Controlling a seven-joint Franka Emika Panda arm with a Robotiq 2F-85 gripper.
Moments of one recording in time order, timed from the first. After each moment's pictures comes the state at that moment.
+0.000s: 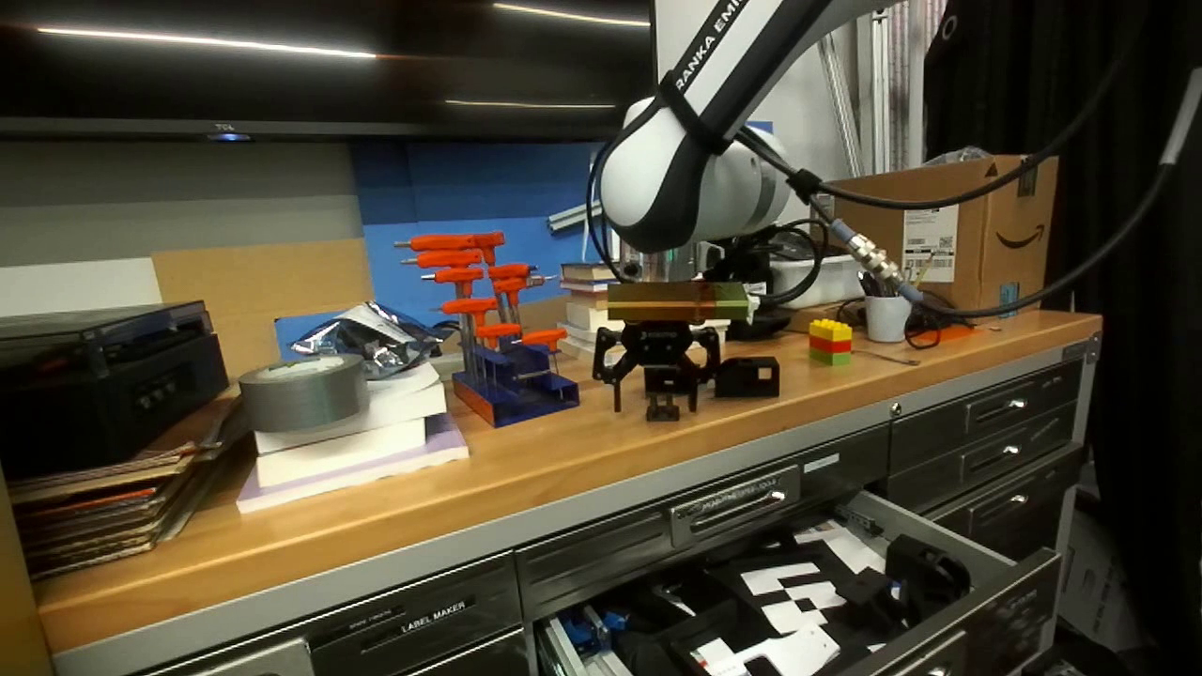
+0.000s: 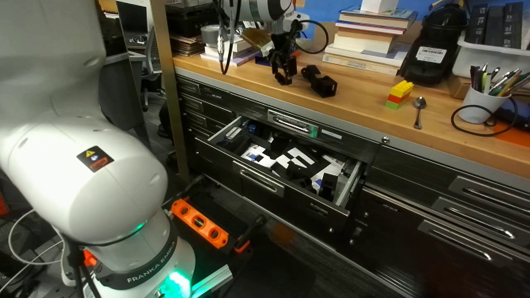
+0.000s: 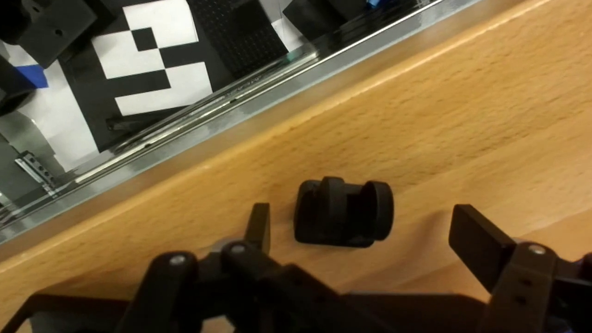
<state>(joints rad) 0.08 0.21 0.11 -2.06 -0.11 2.43 0.66</state>
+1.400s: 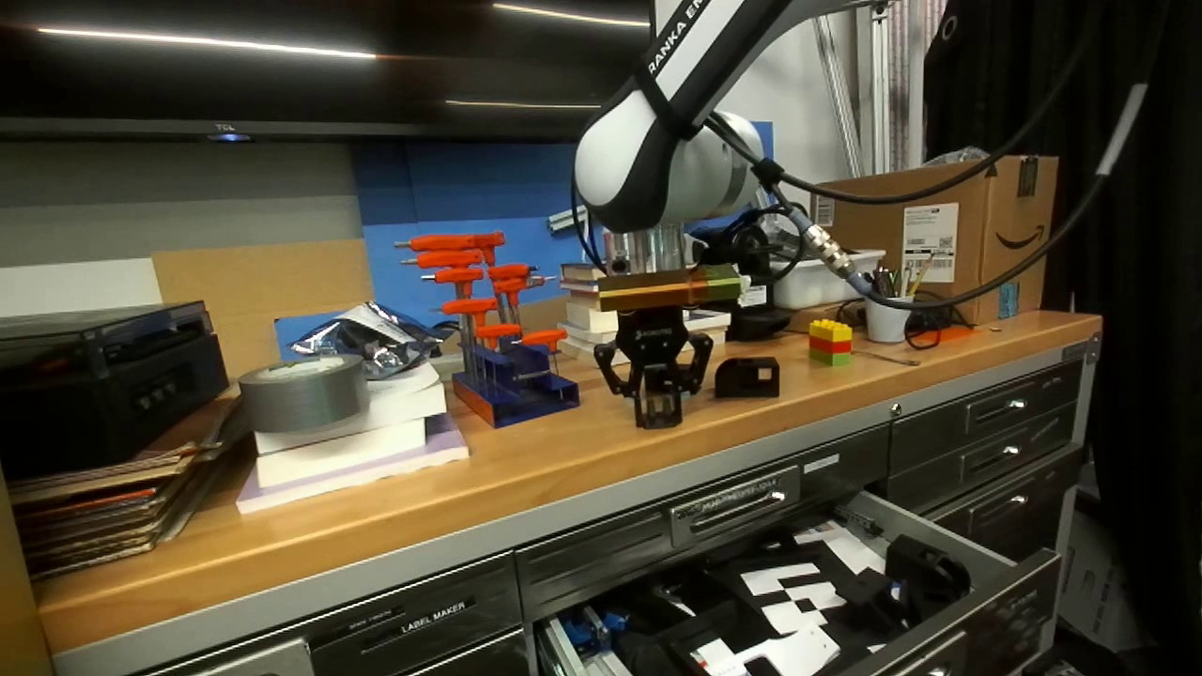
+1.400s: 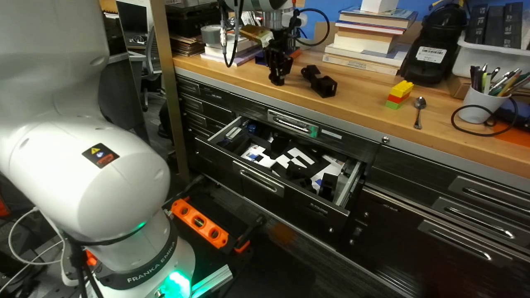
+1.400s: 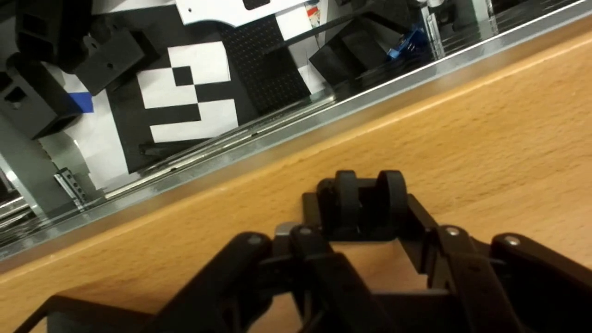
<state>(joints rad) 0.13 0.24 0.08 -1.96 -0.10 2.22 0.62</state>
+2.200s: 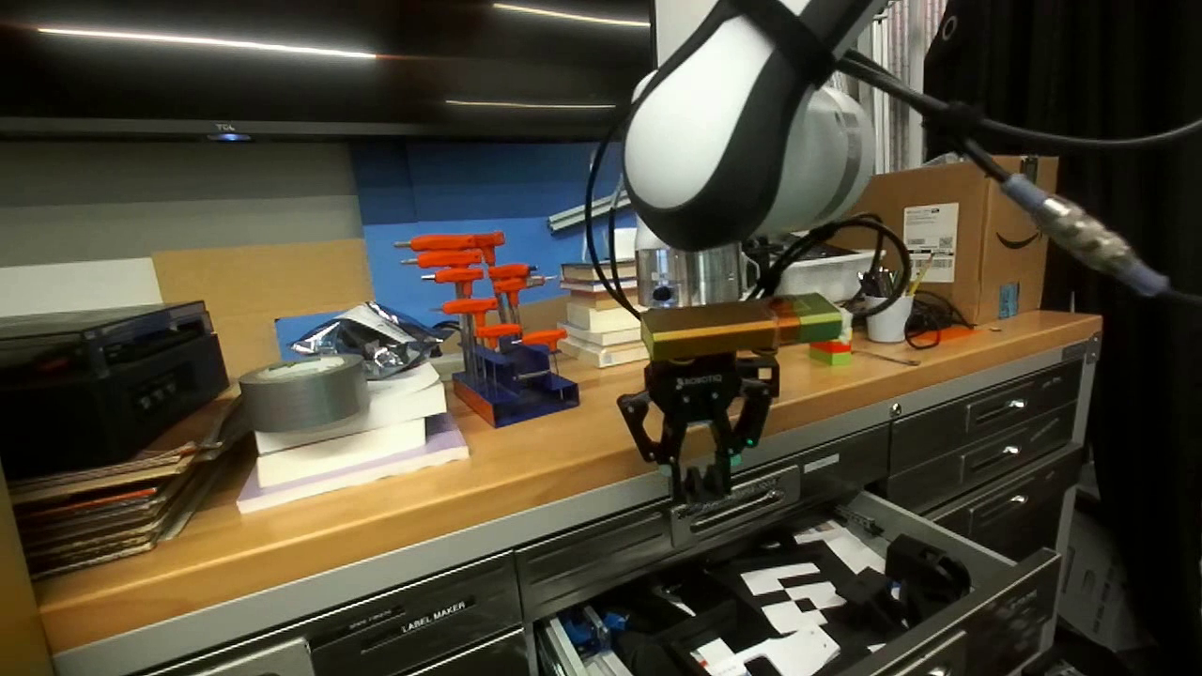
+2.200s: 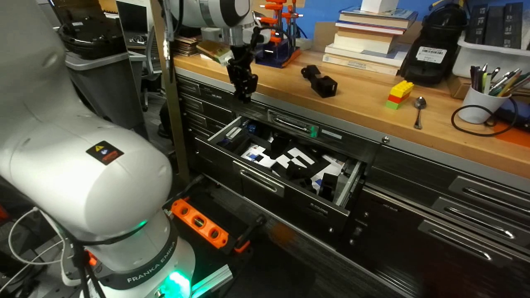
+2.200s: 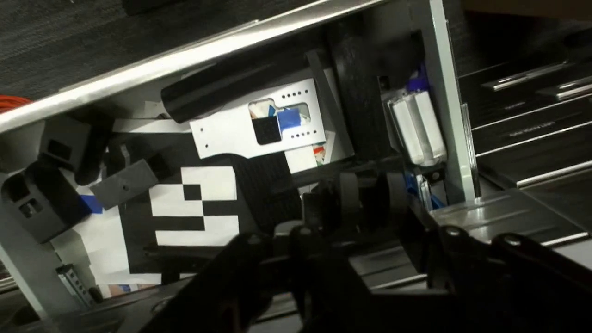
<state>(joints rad) 0.18 -0.08 0.16 -2.44 -0.03 2.37 0.60</state>
